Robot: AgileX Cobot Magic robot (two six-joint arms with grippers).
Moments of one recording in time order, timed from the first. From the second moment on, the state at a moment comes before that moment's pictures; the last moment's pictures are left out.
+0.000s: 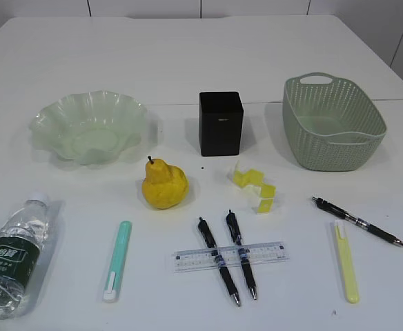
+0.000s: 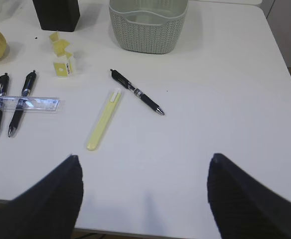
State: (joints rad) left arm 0.00 0.01 -0.52 -0.06 1.11 0.05; right arm 0.08 -0.02 -0.51 -0.05 1.16 -0.04
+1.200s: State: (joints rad) left arm -0.02 0.01 -0.52 -0.06 1.11 0.05; right arm 0.08 -0.02 -0.51 -0.05 1.16 -0.04
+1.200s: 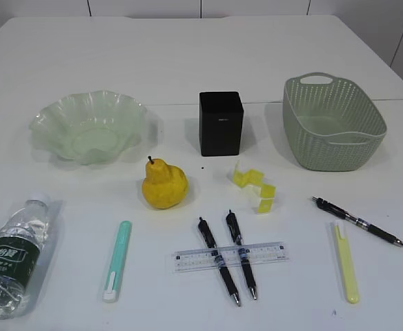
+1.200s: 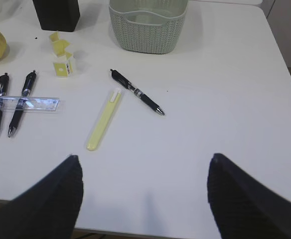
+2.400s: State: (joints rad) left arm -0.02 0.08 -0.53 -0.15 1.01 0.05; right arm 0.09 0.03 -0.52 -0.05 1.11 -0.01
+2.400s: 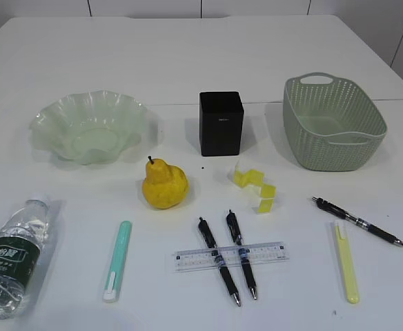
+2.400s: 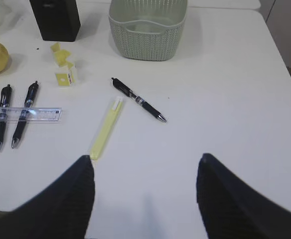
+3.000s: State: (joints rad) left arm -0.02 0.64 -0.75 -0.20 0.82 0.07; right arm 0.09 0.51 -0.61 0.10 0.79 -0.05
